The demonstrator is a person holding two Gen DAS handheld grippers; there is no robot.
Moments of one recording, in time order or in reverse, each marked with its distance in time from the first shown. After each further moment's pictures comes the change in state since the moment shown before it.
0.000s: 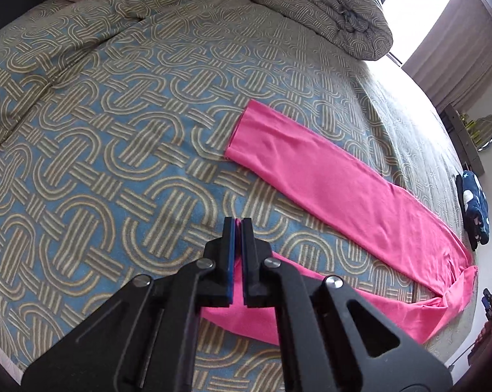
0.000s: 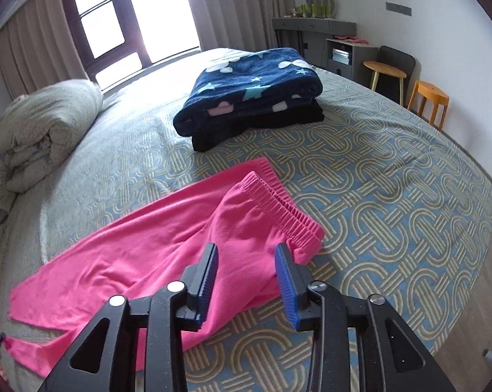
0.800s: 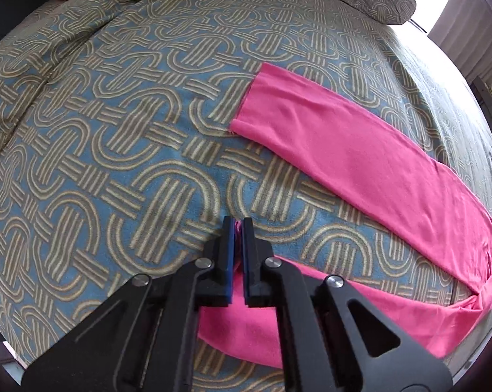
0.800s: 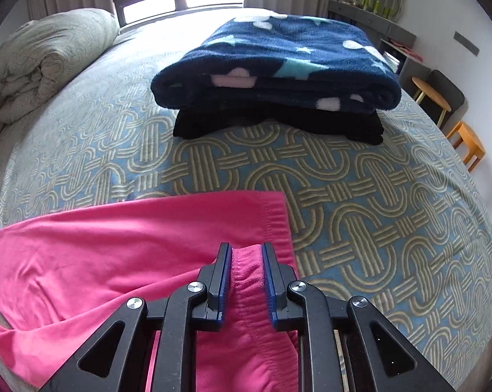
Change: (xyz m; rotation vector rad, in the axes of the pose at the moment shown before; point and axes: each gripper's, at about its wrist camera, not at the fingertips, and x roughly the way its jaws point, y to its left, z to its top) left arm 0.045 -0.015 -0.003 0.053 0.105 0.159; right arm 0.122 0.007 0.073 -0.242 0.131 -0.007
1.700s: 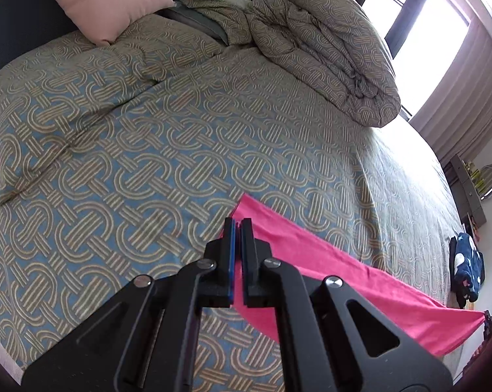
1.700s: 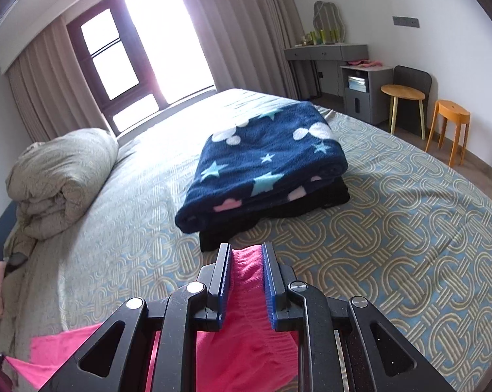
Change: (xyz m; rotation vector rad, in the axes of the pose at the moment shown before) left arm -0.093 0.019 0.071 -0.183 -0.288 -0.131; right arm -0.099 -0.046 0.023 0.323 -0.336 0.135
